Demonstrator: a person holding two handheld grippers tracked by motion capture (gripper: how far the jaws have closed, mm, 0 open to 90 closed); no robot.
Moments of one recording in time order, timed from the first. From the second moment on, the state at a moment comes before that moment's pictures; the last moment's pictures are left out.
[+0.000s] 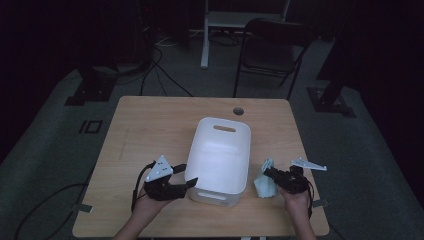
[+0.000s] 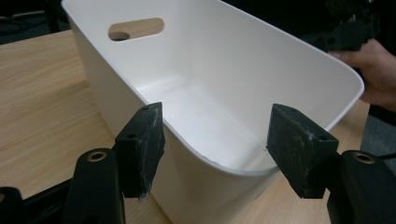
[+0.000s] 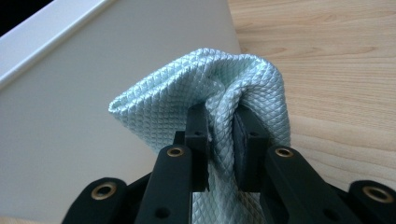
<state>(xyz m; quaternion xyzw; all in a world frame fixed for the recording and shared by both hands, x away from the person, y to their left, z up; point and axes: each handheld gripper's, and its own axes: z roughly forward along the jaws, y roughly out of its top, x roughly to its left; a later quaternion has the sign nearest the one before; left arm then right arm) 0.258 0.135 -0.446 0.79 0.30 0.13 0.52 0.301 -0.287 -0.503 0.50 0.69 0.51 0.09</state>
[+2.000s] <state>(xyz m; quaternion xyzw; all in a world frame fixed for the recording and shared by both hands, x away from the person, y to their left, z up) 0.398 0.109 -0.419 0.80 0.27 0.14 0.51 0.301 -0.291 -0.507 0.49 0.70 0.51 0.08</state>
